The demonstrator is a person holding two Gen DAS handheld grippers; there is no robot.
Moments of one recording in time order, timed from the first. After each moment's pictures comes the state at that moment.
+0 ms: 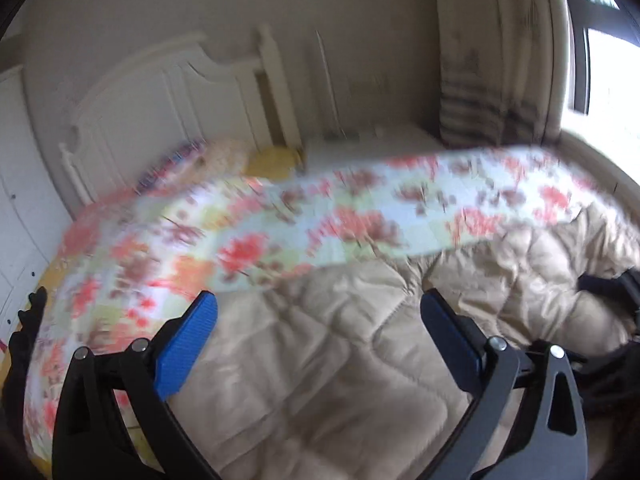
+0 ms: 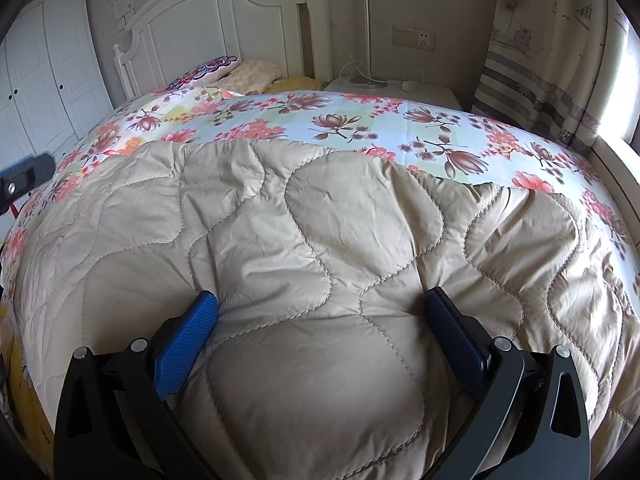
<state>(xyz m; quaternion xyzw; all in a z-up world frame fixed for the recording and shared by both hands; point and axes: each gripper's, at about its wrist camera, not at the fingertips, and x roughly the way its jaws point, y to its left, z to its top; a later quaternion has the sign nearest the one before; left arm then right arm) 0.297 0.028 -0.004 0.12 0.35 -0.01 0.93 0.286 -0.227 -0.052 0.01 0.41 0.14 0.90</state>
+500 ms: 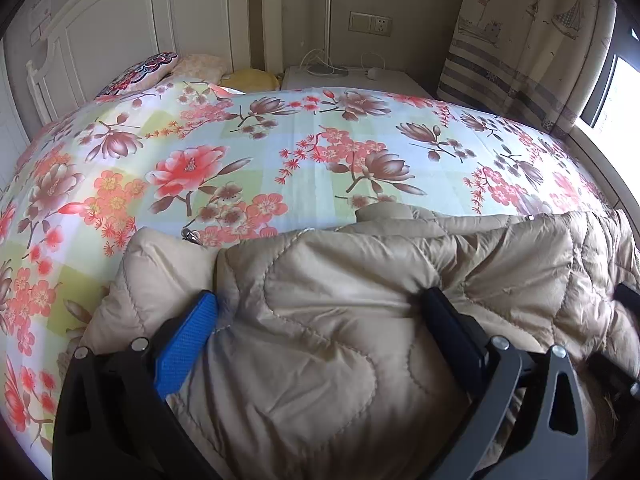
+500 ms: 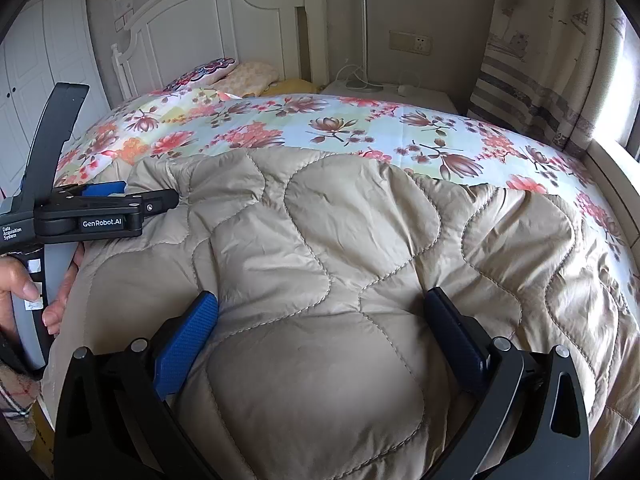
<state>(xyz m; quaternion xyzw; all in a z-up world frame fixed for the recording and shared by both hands) 0.347 0.061 -0.068 0.03 0.44 -0.05 0.90 0.283 -0.229 -0.050 0.00 0.40 0.13 0.91</state>
